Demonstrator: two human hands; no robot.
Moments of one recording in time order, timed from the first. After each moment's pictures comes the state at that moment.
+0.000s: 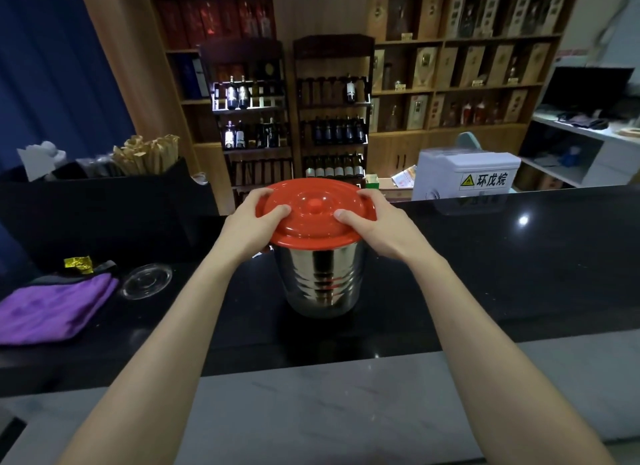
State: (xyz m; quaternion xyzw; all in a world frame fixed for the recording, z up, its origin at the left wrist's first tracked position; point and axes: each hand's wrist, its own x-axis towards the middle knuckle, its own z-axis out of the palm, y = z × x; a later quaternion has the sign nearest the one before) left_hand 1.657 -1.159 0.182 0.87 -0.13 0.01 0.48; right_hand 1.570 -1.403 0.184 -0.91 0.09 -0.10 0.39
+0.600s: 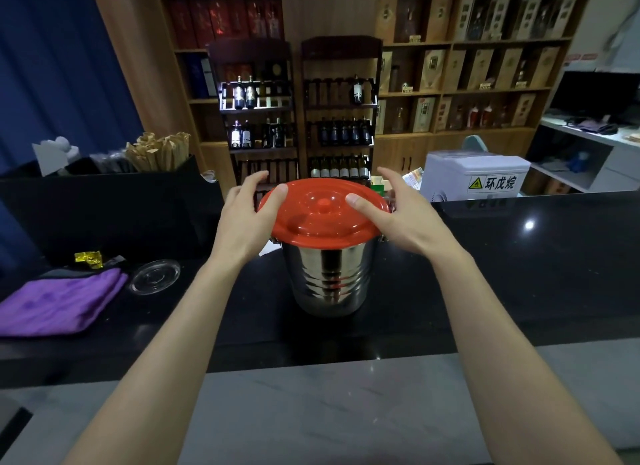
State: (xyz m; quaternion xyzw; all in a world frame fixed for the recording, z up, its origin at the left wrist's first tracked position) left_hand 1.654 -1.146 0.181 0.85 -0.15 0.14 0.49; right_hand 1.559 -1.404 0.203 -0.91 0.09 -0.16 0.37
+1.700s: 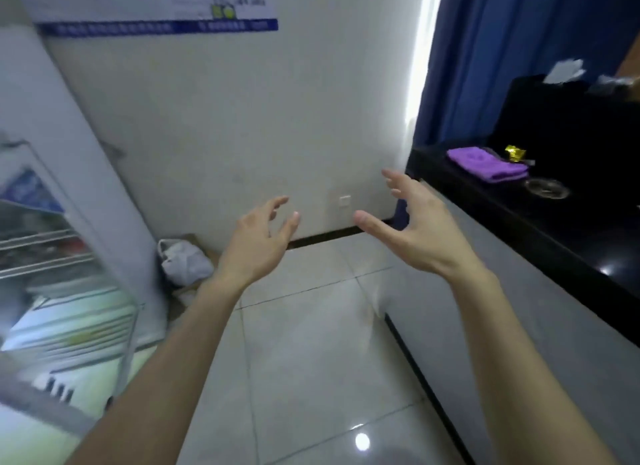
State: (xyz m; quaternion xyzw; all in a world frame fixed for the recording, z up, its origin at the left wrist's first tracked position) left_hand 1.056 -0.900 0.117 0.83 0.38 0.31 0.27; right_hand 1.279 -1.068 0.158 -0.74 -0.55 0.04 0.39
